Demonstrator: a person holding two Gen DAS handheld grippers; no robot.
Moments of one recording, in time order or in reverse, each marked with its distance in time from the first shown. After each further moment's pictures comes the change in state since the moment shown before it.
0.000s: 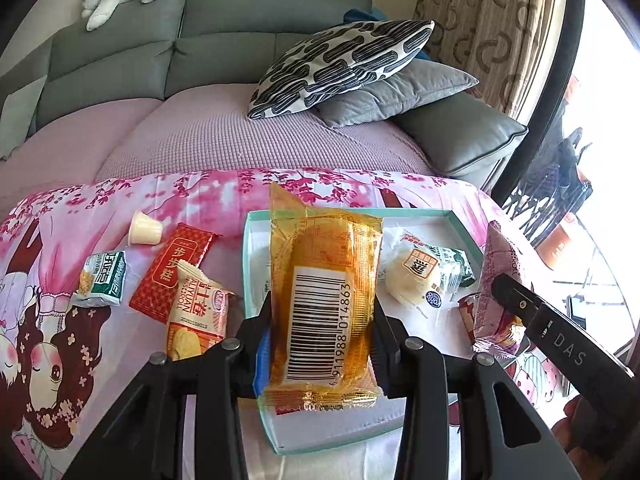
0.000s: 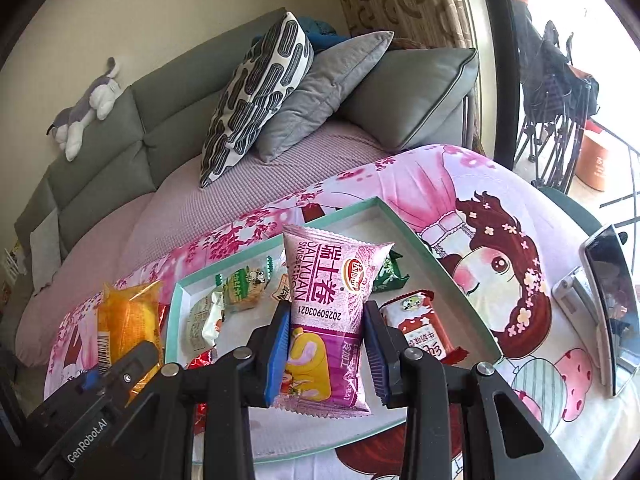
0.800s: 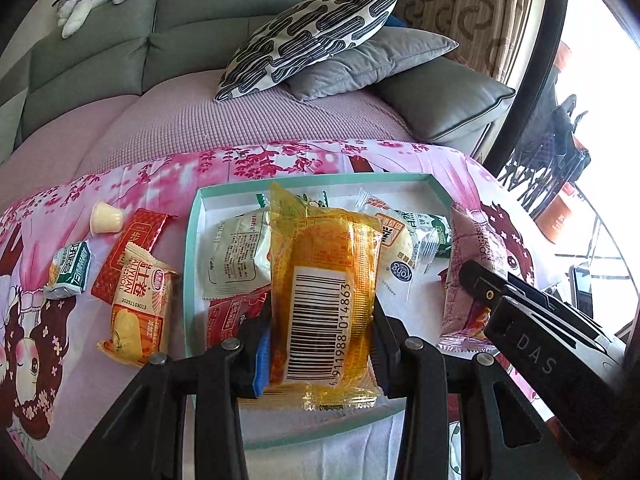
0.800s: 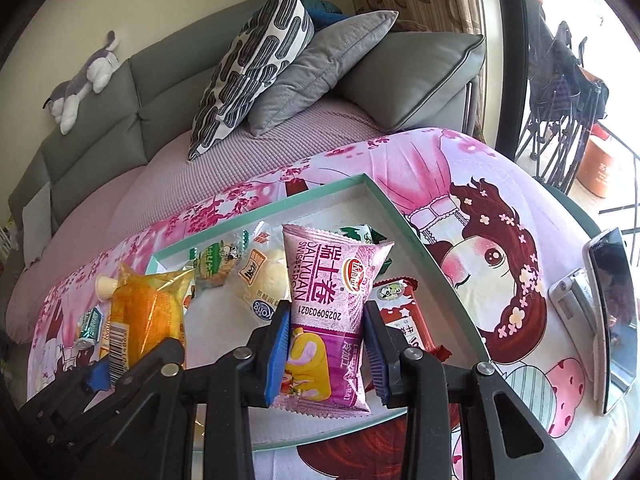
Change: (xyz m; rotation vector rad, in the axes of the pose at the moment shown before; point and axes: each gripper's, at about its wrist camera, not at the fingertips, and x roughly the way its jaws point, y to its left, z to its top) left arm 0.024 -0.041 -0.013 0.057 0.065 0.004; right arm 0.022 -0.015 -0.006 -0.059 0.076 -0.024
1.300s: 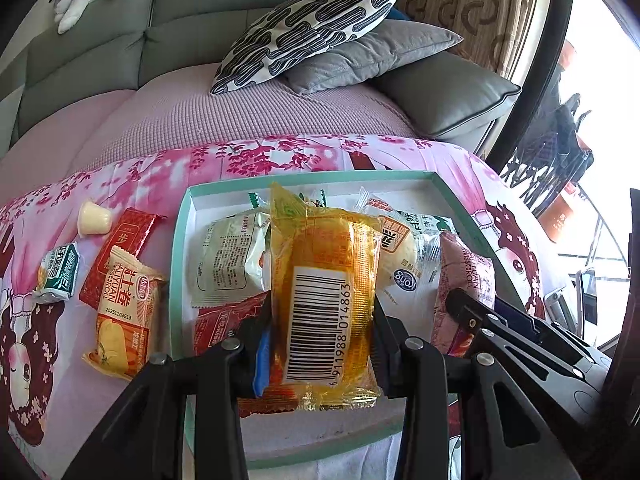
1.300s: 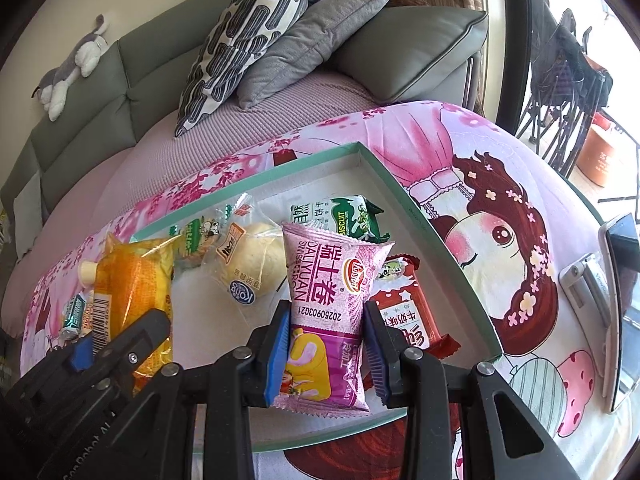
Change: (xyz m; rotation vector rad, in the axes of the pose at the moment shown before) left arm 0.017 -0.003 0.006 -0.004 0.026 -0.008; right arm 0.026 -0.003 -0.006 -0.003 0.083 -0.021
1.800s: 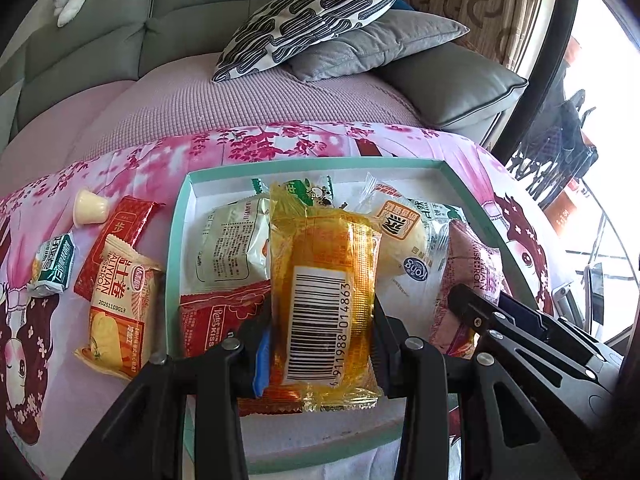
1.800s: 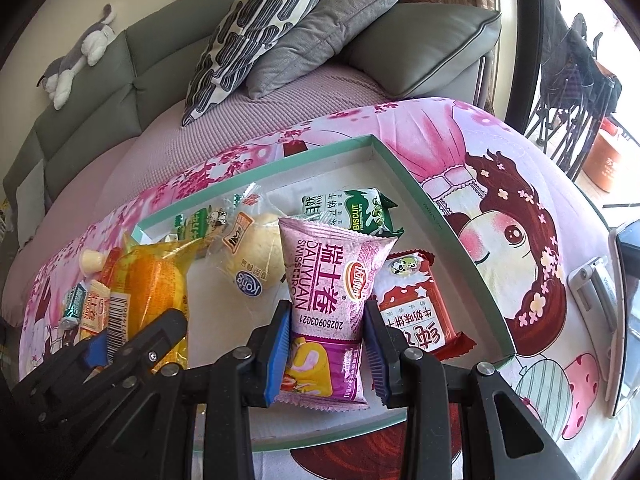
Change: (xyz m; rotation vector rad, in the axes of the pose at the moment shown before) left arm 0.010 0.005 -0.002 -0.009 0.029 0.005; right arm 0.004 0.007 0.000 -0.032 0.021 0.011
